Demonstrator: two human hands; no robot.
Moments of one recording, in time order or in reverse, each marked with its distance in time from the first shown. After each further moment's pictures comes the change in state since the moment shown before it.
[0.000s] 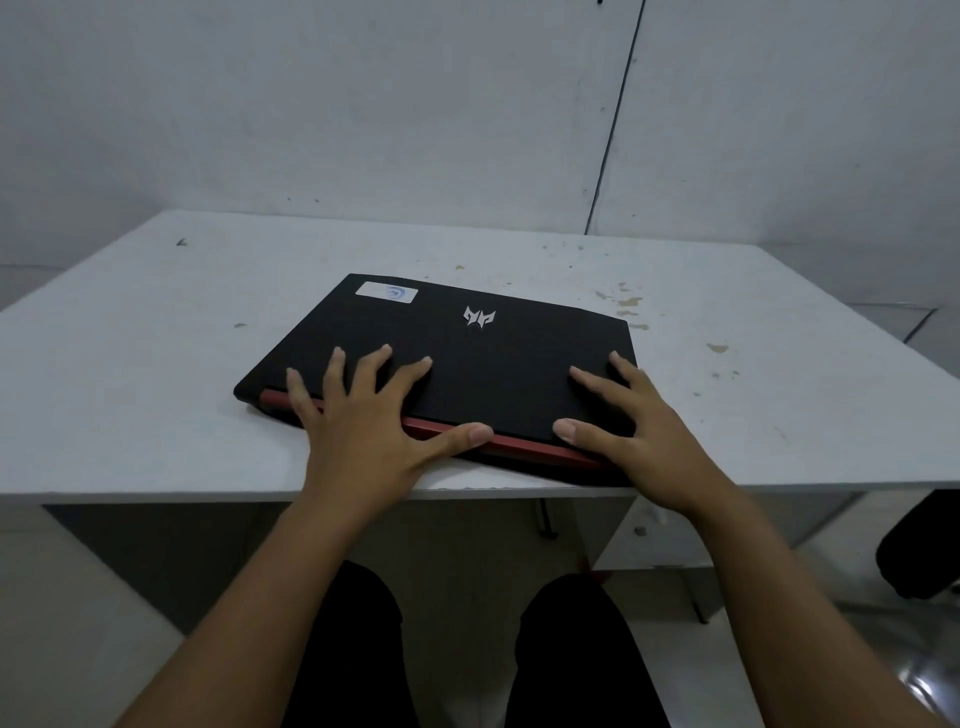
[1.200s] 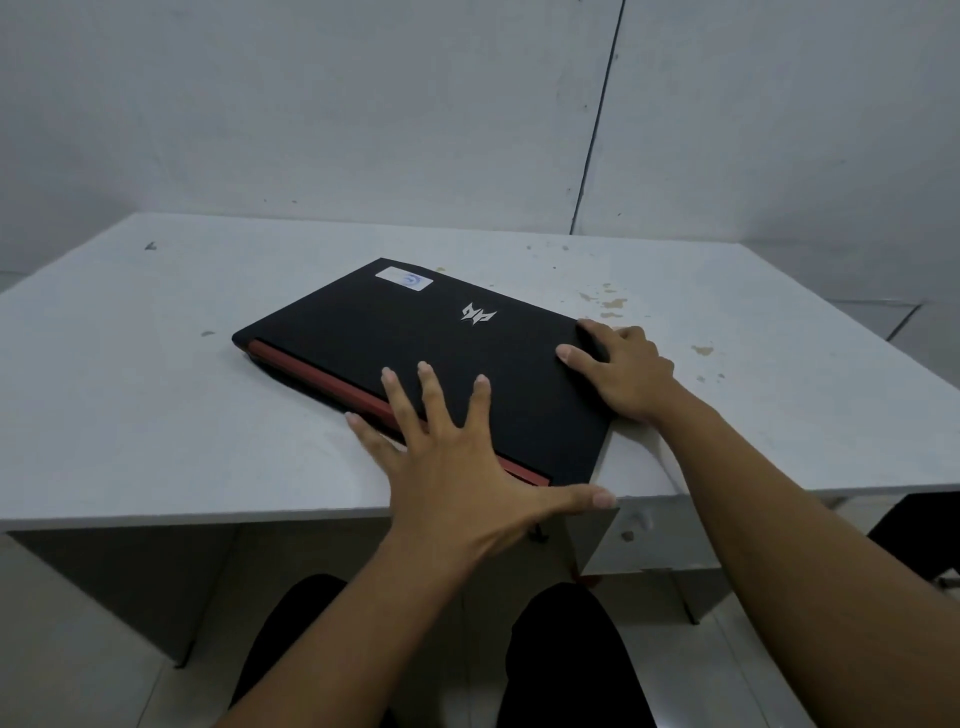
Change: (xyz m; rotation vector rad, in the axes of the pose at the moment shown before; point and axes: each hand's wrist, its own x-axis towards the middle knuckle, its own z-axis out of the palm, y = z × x) left_hand -0.019 0.097 0.013 0.010 -0.255 -0.084; right_hand 0.100 0.021 -0.025 -0.392 0.073 0.205
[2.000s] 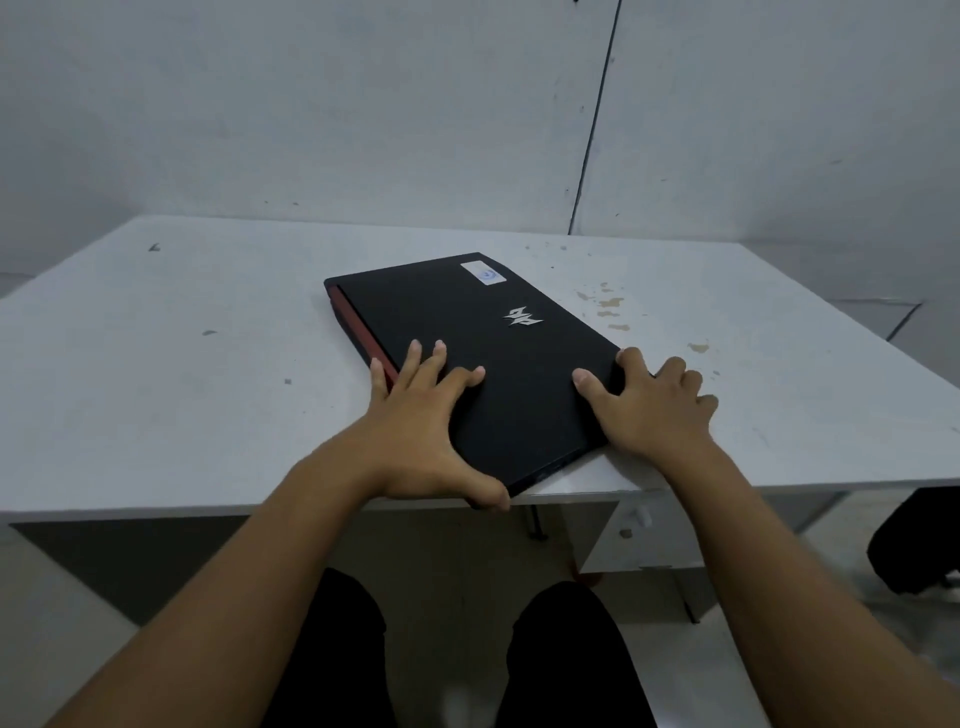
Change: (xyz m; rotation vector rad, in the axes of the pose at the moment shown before) left_hand 0.039 -0.047 -0.032 -0.041 -0.198 0.337; right_hand -0.057 -0.002 0.003 -0.163 0.115 0.186
